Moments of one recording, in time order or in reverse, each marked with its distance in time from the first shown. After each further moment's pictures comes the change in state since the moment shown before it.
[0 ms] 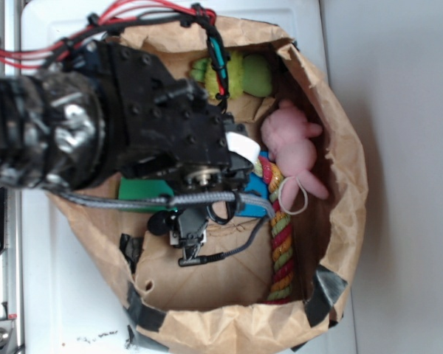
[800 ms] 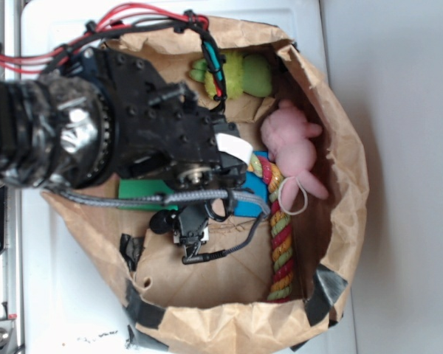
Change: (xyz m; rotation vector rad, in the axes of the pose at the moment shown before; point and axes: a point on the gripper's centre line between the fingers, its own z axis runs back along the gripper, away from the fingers) arm -0.009 -0.002 -0.007 -0.015 -0.002 -0.016
